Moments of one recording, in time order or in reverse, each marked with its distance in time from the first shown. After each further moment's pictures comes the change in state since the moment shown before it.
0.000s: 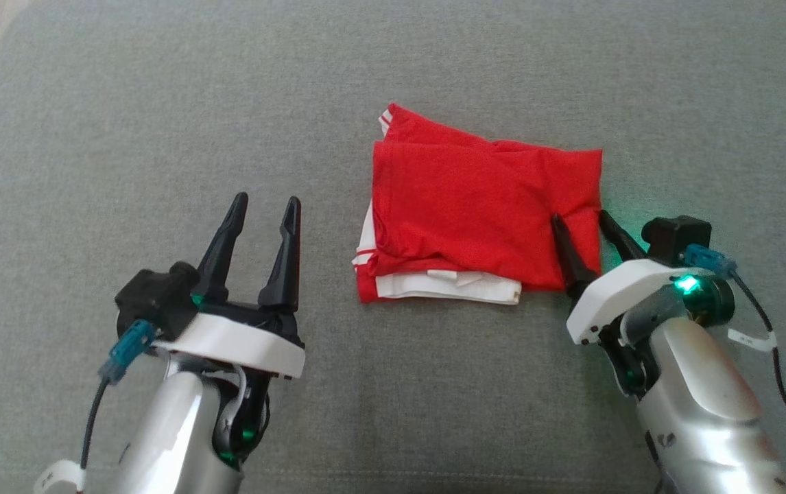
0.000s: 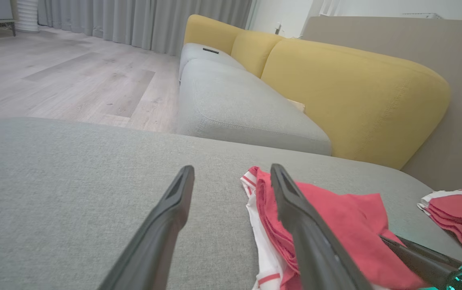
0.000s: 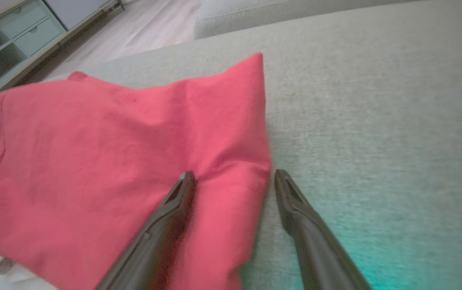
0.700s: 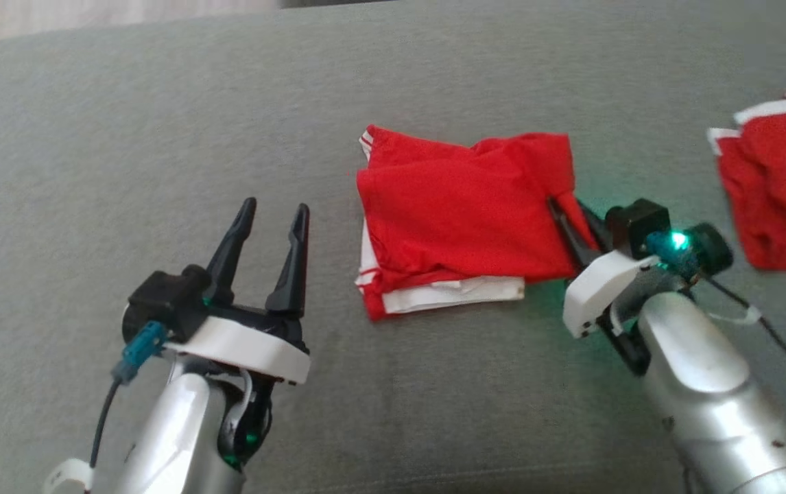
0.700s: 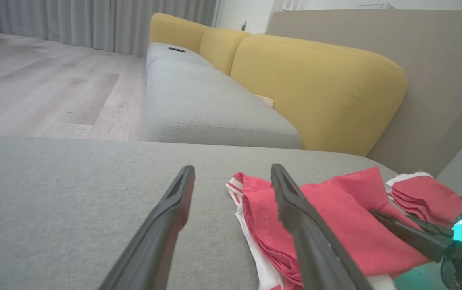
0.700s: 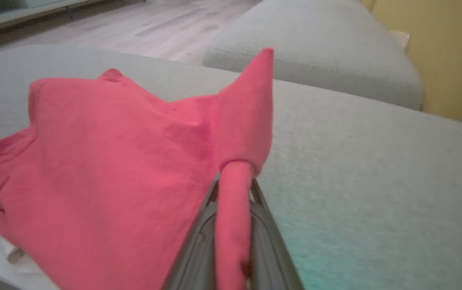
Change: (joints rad) left arm -0.002 0.000 -0.005 0.021 0.031 -0.012 0.000; right arm -0.101 -0.054 0.165 0.113 -0.176 0.000 -0.148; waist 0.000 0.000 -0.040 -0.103
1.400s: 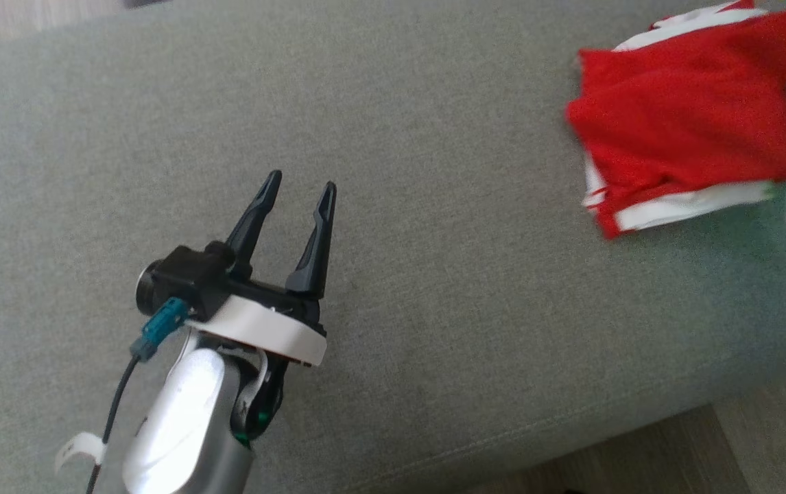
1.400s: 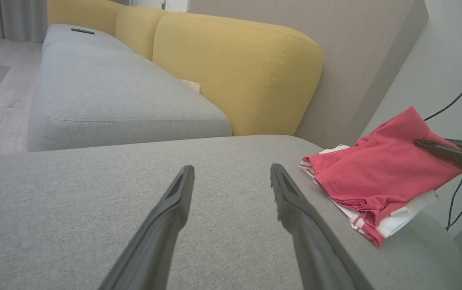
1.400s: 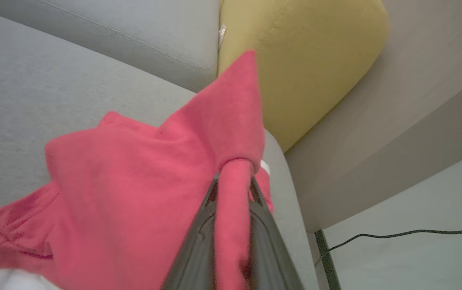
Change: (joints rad) left arm -0.067 0.000 -0.057 0.002 0.036 -0.011 0.000; right arm -0.147 -0.461 0.021 -0.102 0.054 0.000 0.081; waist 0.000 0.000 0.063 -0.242
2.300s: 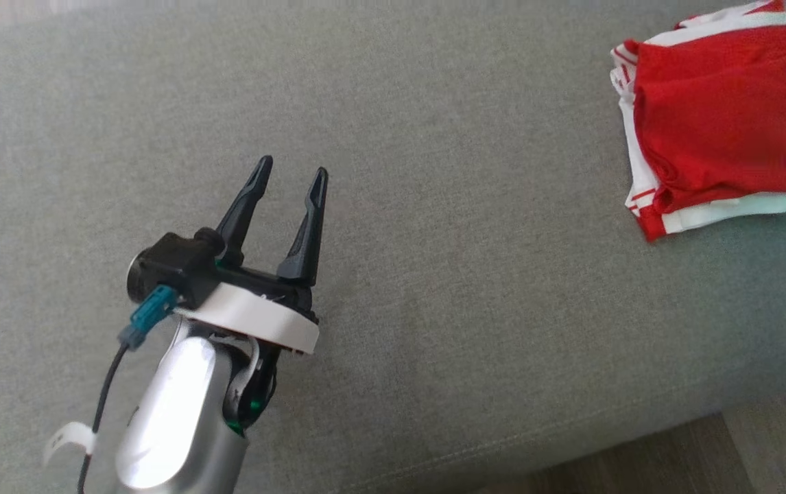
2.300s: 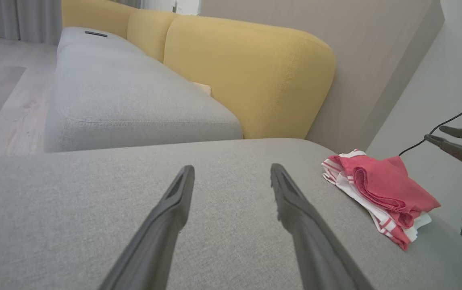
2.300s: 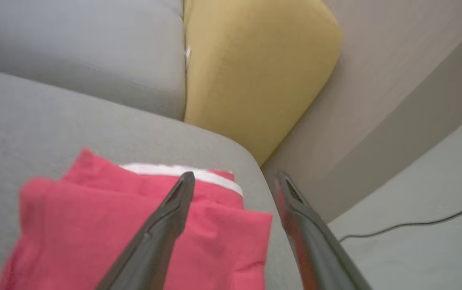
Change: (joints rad) left arm -0.031 0.000 0.021 0.014 0.000 -0.019 0.000; right arm -0.042 0.072 -0.227 0.103 -0.124 0.000 -0.080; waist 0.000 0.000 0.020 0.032
